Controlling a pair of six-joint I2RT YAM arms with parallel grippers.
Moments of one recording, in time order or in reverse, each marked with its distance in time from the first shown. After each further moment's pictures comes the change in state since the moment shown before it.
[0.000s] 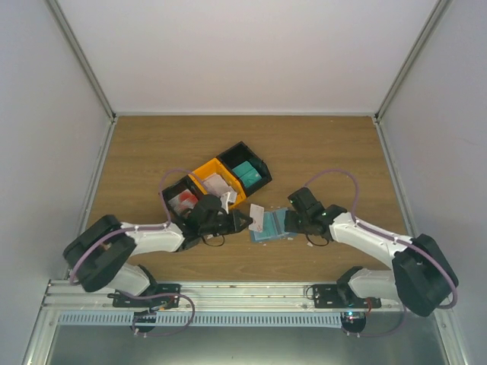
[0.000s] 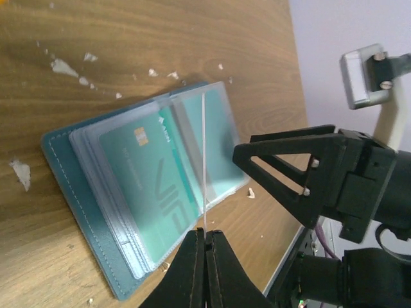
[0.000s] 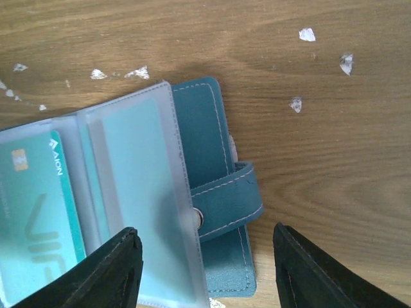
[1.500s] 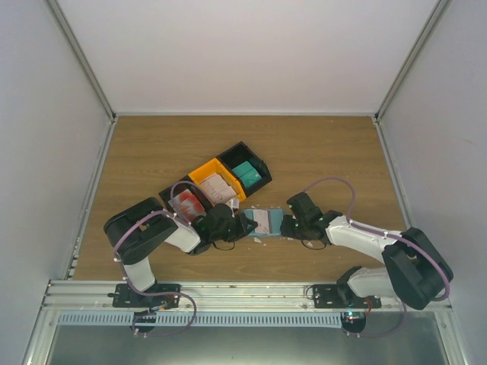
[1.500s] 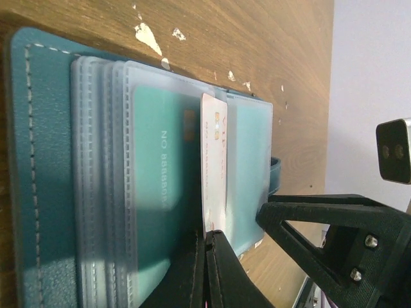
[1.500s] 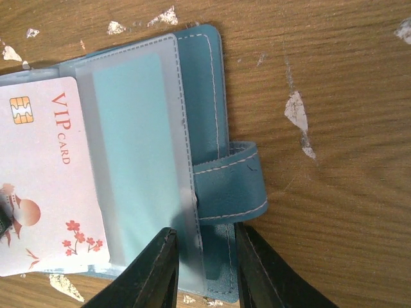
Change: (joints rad) left arm -0.070 0.351 -0.006 0.339 -0.129 -0.266; right arm 0.006 0.066 -0.087 0.175 -0.158 0.118
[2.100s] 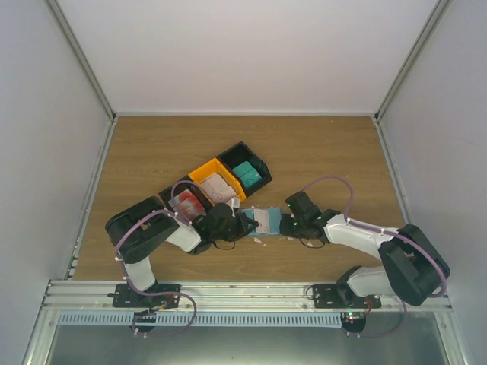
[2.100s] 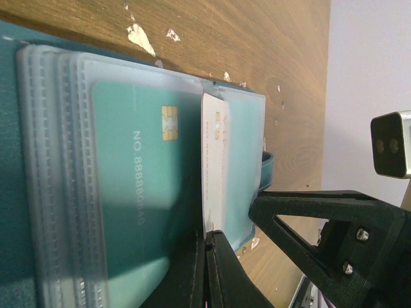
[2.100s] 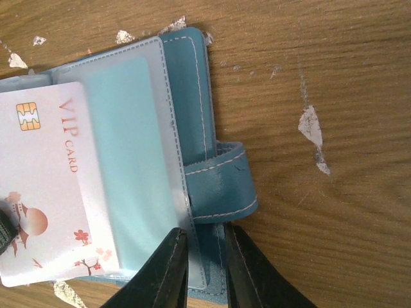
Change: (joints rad) left arm 0.003 0.019 0.006 0.024 0.013 -0.007; right arm 0.000 0.037 0.011 0.026 -0.004 -0.004
